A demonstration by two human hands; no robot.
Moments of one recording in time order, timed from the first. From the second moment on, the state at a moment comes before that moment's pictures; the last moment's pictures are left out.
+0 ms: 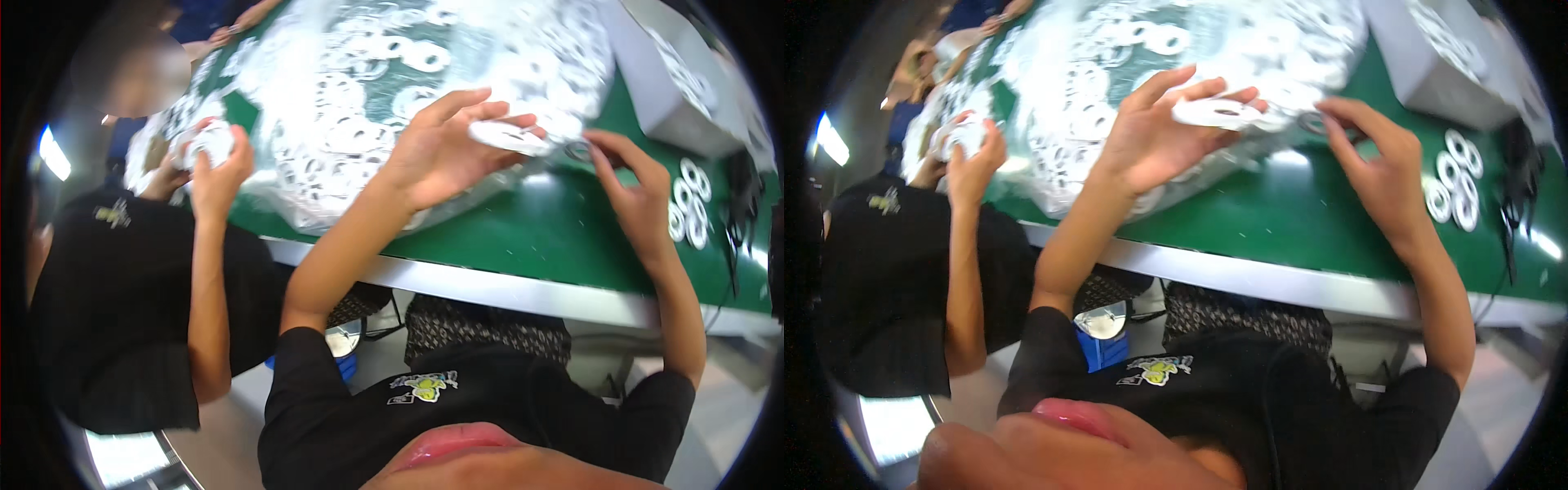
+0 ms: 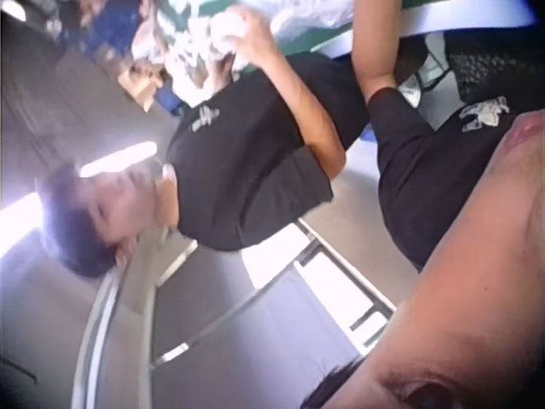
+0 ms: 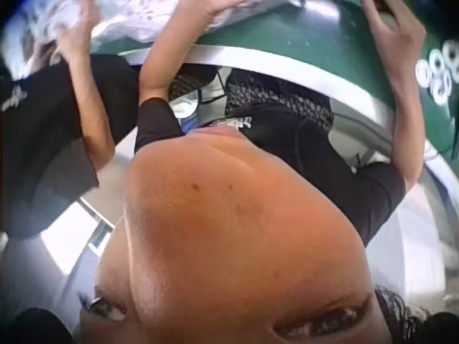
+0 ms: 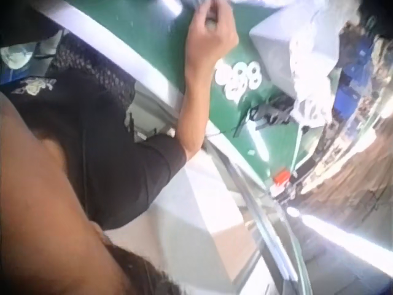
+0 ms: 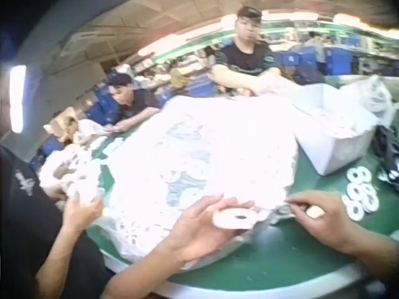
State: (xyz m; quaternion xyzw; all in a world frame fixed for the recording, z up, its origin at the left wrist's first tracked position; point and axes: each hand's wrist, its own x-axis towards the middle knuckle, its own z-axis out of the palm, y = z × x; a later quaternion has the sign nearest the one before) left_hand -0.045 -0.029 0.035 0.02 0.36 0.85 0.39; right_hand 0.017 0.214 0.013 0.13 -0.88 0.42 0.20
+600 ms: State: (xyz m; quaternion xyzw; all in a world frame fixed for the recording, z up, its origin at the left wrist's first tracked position) left_hand -0.010 0.013 0.012 0.04 0.41 0.80 0.45; right_hand 0.025 0.210 -0.007 0.43 -0.79 0.27 0.34
